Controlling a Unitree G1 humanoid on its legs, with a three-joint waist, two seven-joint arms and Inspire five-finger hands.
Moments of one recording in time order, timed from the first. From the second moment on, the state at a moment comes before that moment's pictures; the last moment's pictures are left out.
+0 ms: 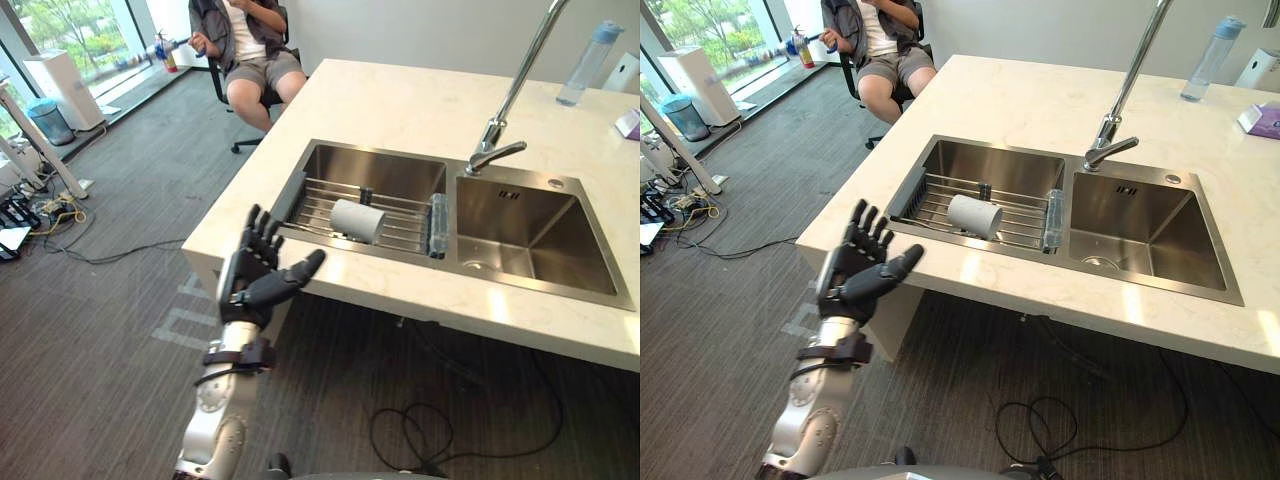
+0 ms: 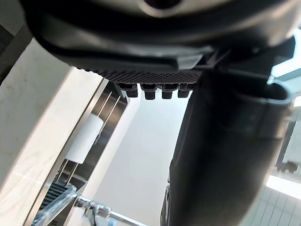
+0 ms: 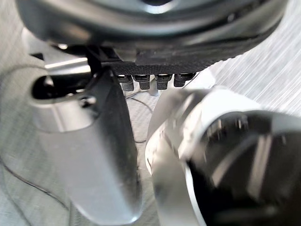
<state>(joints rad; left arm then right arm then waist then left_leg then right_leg) 0.05 0.14 -0.31 -0.15 -0.39 -0.13 0.10 0.29 -0.10 -0.47 1.14 0.74 0.17 0.15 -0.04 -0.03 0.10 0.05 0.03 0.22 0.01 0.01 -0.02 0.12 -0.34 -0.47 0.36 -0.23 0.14</state>
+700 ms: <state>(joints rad) -0.12 0.18 -0.38 -0.26 -0.12 -0.12 0.03 0.26 -0.06 -0.60 1.16 0.70 0.11 0.17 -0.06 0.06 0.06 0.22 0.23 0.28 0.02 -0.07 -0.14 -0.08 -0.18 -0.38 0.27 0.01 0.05</state>
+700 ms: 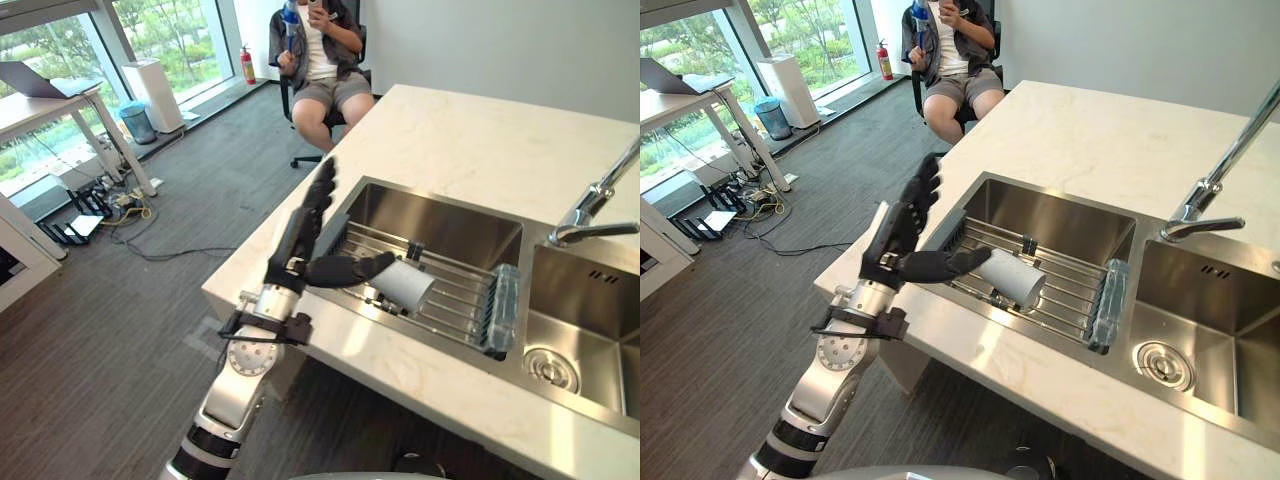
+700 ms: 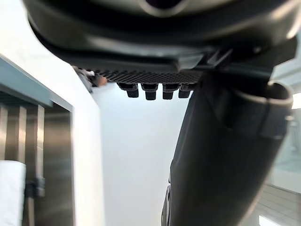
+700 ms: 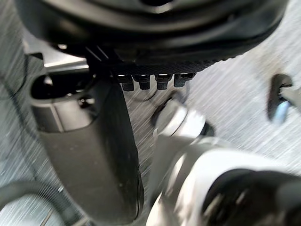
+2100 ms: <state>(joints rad) -0.22 0.34 -0.27 -0.20 0.12 -0.31 0.32 0.24 -0.16 -0.69 1.23 0.63 0.13 0.25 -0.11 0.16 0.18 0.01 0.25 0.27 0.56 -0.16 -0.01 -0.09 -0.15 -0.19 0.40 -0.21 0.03</state>
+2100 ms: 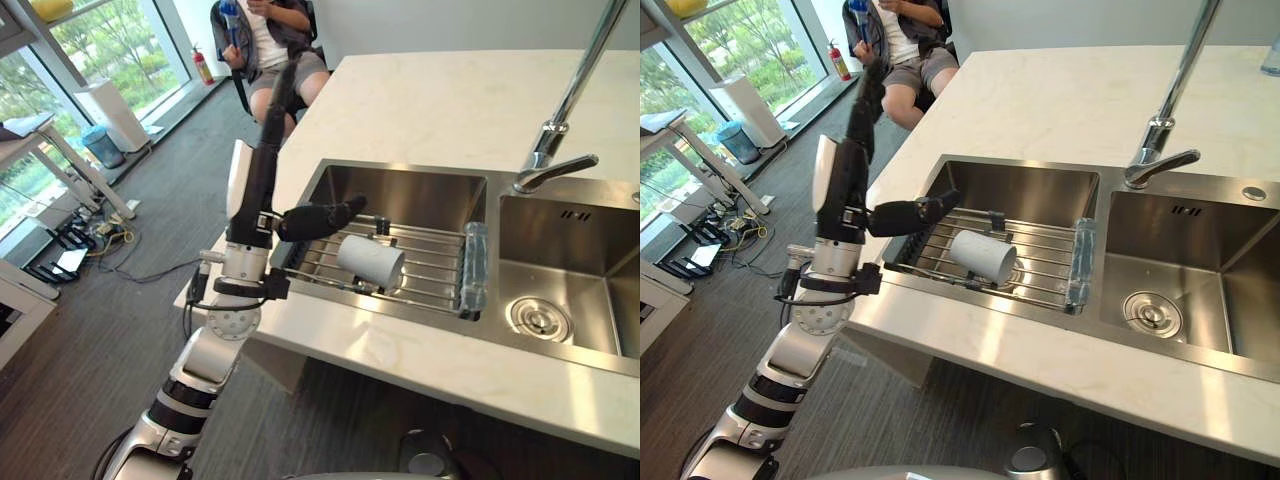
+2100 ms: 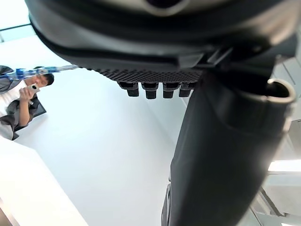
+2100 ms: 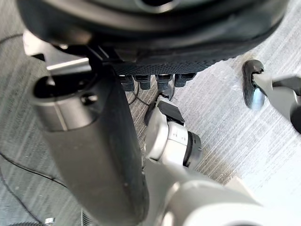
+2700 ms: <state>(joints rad) -0.18 0.37 -0.47 -0.15 0.00 -0.15 0.07 0.20 -0.13 -0.44 1.17 0.73 0.15 0.16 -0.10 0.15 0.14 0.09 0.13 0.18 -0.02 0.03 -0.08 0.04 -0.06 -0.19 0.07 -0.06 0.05</state>
